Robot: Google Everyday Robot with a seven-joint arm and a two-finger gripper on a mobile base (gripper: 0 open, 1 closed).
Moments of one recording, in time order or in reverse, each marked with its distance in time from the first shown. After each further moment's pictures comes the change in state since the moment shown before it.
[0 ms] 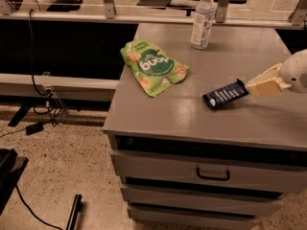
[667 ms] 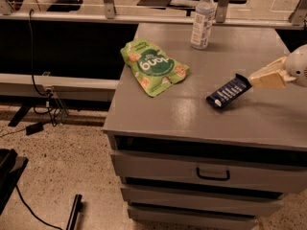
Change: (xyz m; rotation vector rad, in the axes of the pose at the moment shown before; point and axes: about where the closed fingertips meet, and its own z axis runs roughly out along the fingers) arm -0.010 -0.015 -0.008 0.019 -0.046 0.017
